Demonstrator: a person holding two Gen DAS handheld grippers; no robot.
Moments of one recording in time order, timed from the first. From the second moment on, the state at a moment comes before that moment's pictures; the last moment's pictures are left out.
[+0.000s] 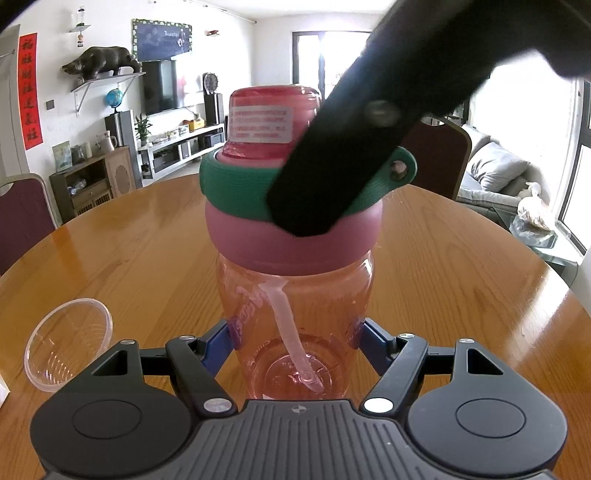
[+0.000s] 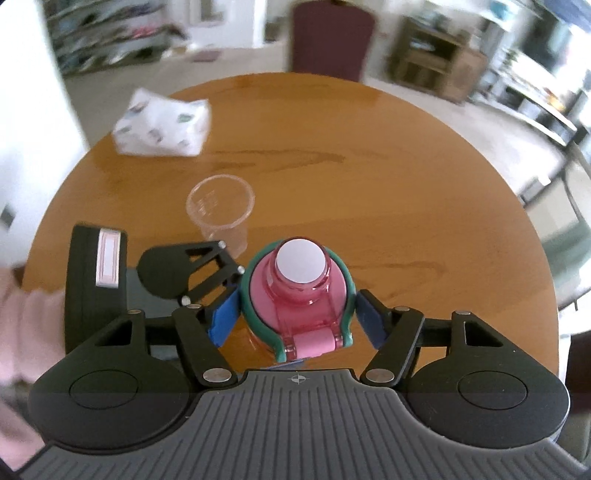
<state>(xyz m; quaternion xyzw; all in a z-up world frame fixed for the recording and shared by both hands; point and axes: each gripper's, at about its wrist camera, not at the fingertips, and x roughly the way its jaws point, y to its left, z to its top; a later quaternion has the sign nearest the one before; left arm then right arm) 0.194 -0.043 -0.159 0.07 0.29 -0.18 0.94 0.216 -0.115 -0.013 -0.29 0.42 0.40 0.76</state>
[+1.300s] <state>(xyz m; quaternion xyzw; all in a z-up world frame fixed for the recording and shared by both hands) 0.205 -0.038 -0.162 0.07 0.30 -0.19 0.93 0.225 -0.127 -0.029 -0.25 0.40 0.43 0.77</state>
